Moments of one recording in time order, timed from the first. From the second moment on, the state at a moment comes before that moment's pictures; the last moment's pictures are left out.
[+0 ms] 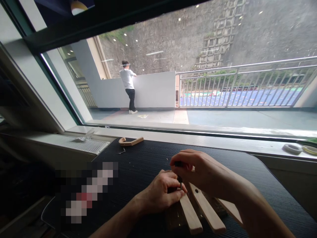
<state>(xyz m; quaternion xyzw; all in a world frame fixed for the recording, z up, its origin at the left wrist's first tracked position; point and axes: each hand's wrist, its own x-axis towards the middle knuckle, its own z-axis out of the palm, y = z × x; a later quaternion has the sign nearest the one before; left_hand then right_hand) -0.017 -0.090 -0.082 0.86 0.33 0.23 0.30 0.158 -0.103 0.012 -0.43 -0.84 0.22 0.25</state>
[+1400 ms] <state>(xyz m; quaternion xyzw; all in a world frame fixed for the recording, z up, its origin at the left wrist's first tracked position) -0.015 -0.093 -0.075 0.87 0.34 0.22 0.29 0.159 -0.113 0.021 -0.42 -0.84 0.24 0.23</state>
